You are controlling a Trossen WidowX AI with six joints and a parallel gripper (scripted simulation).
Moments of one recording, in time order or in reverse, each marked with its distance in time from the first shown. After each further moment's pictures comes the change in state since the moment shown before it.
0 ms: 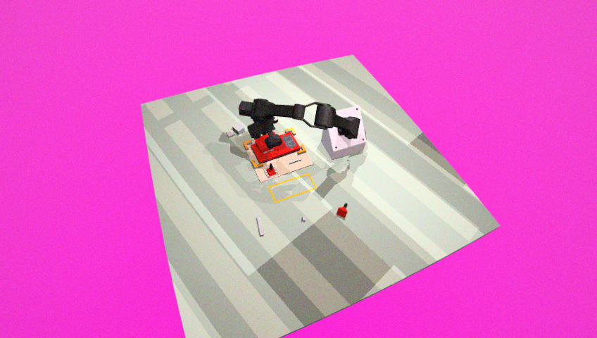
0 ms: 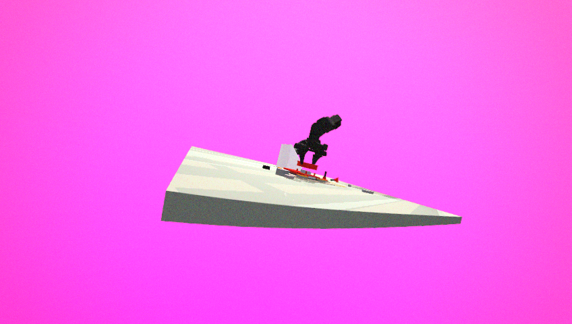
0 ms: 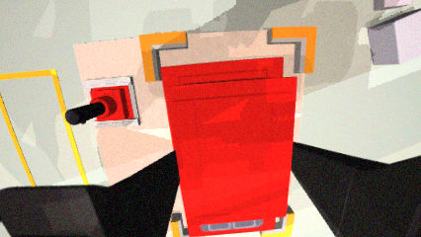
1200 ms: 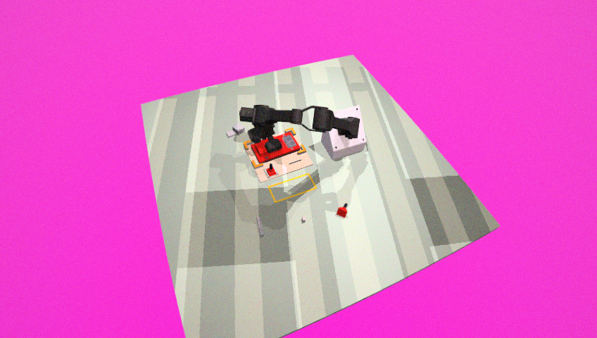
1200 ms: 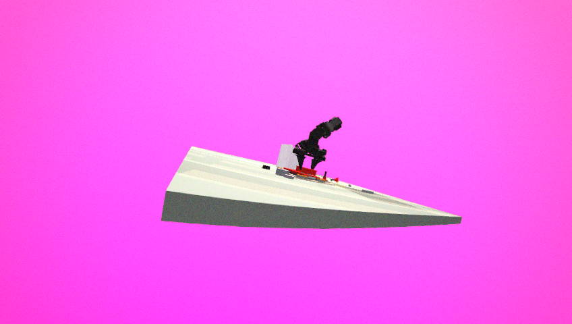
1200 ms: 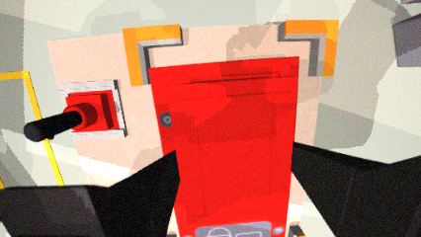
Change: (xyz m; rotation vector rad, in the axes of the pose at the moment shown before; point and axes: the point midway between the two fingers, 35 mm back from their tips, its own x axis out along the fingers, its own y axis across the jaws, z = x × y) arm 0.028 -0.001 0.001 -0.003 -0.007 -0.004
